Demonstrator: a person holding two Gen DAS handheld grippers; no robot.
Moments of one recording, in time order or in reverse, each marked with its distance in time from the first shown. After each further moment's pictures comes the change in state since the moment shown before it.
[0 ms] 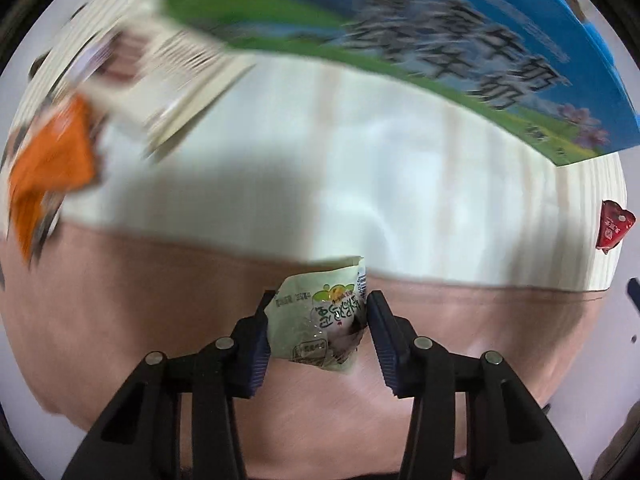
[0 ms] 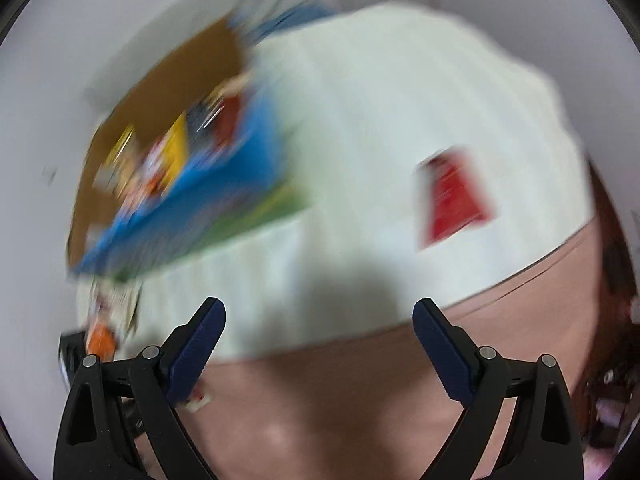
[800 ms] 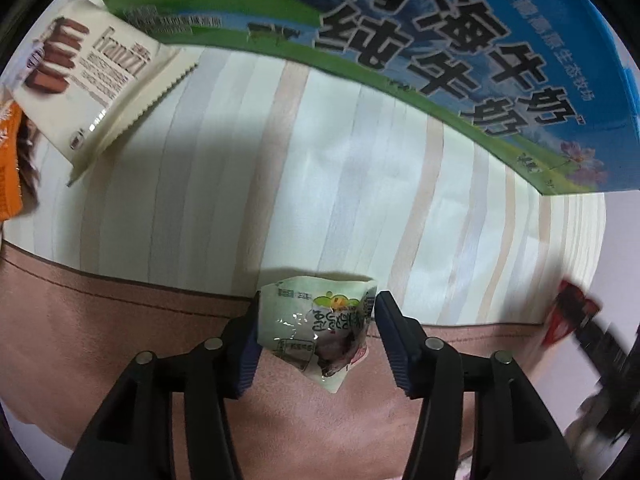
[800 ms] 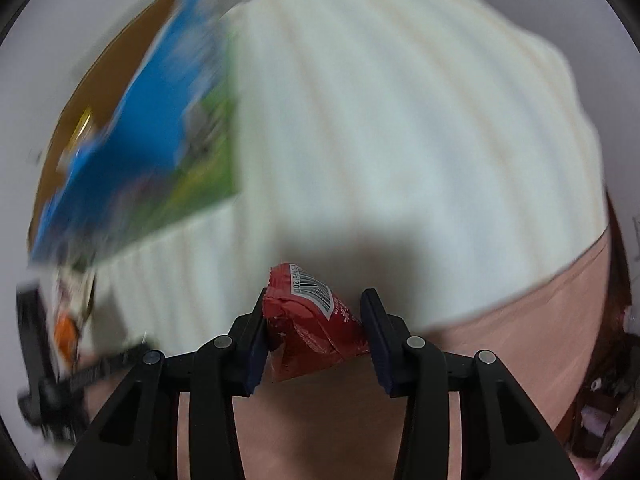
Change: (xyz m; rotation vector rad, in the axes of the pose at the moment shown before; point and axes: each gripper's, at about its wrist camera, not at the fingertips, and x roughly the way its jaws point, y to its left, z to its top) left arm 0.018 0.047 0.030 -0.057 0.060 -0.161; right arm 0.061 -0.032 0.006 -0.091 0.142 0.026
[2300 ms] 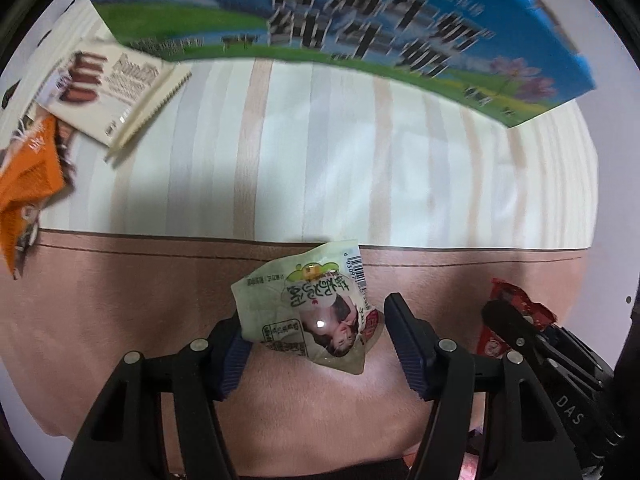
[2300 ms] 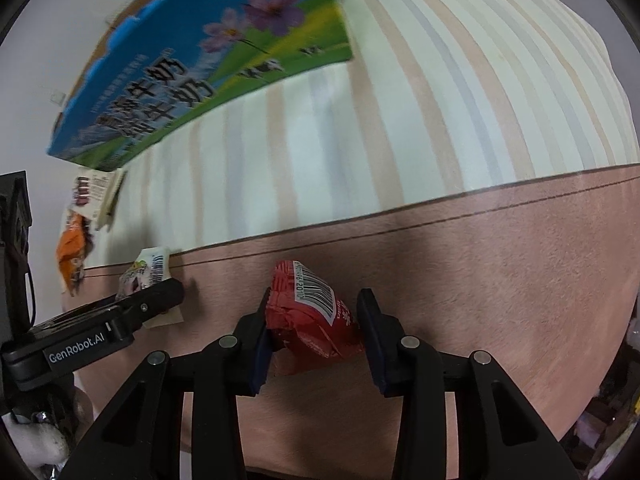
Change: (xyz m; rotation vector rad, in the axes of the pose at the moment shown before) left arm -0.040 -0.031 -0.080 0.160 -0.061 0.082; right arm 0.023 0.071 -0.099 -0.091 0.048 0.045
